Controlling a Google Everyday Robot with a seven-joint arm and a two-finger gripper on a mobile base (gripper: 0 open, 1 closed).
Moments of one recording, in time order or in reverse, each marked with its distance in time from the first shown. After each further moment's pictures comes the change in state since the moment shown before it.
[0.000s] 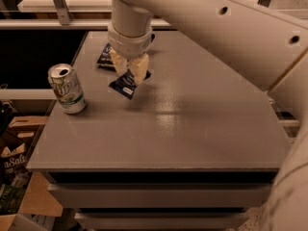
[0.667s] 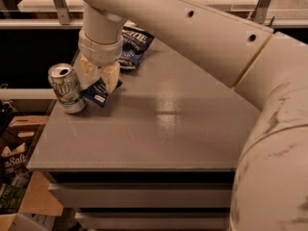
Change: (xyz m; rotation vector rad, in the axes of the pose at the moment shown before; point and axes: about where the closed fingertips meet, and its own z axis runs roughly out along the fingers) arm -0.052 -0.054 0.025 0.062 -0.140 -0.094
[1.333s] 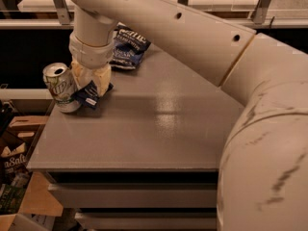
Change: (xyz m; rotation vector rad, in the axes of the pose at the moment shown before) arm -0.014 -0.019 0.014 0.007 -0.053 -0.033
